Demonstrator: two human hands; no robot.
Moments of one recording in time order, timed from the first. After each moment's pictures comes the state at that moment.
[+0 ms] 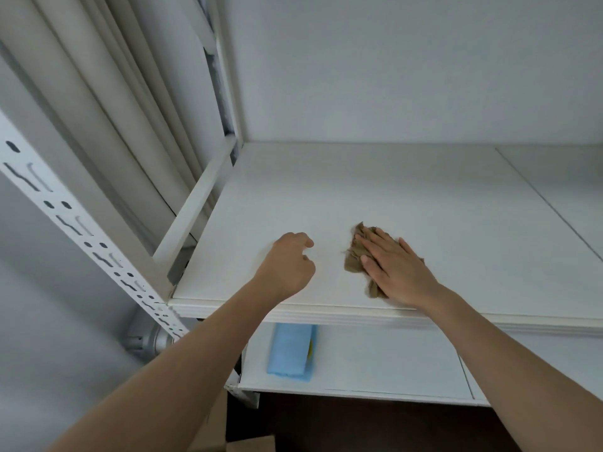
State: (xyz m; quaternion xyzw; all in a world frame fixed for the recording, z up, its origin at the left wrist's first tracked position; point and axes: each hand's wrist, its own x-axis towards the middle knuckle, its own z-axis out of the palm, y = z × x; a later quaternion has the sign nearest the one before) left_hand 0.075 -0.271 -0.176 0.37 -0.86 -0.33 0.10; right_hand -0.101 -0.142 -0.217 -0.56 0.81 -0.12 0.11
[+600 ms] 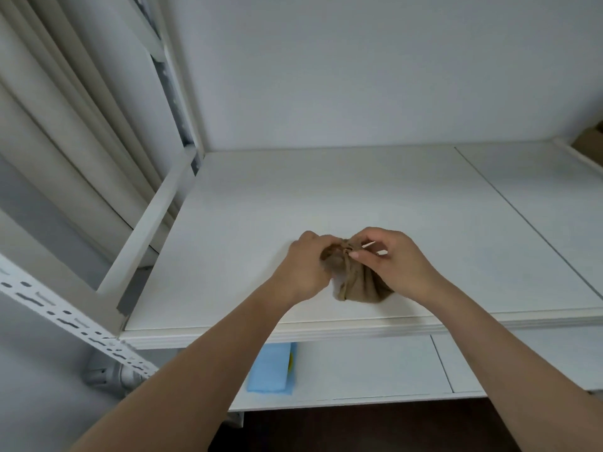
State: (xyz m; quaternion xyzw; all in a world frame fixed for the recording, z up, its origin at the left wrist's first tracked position) left_hand 0.005 -0.251 -0.184 0.22 -0.91 -0.34 0.08; right_hand -0.112 -0.121 -0.170 -0.45 0.75 -0.44 0.18
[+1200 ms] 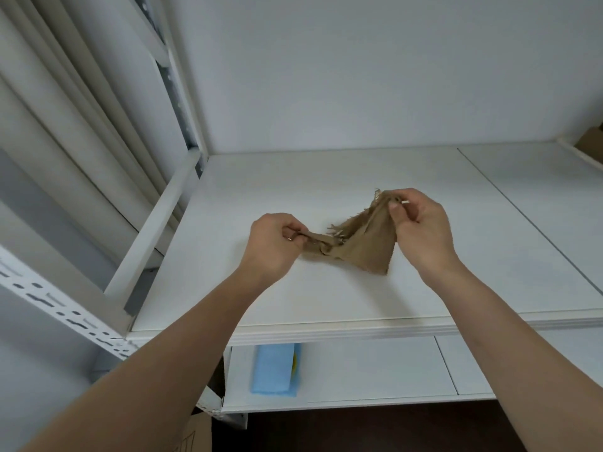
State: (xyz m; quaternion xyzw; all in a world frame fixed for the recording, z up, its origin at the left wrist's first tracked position) left_hand 0.030 -0.278 -0.152 0.33 -0.80 -0.43 0.24; right_hand -0.122 -0.129 -0.141 -0.29 0.75 -0.60 0.06
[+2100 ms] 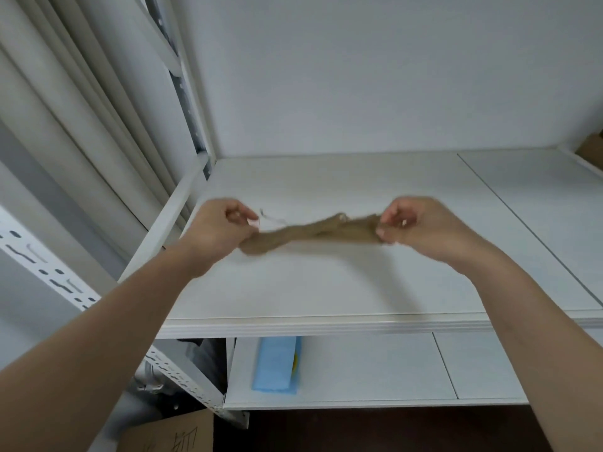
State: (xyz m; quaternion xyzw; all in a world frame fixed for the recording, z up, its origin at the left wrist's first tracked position) left_hand 0.083 -0.306 -0.108 0.39 -0.78 -0.44 0.22; right_hand -0.132 -0.099 -0.106 -0.41 0.78 -0.43 0.20
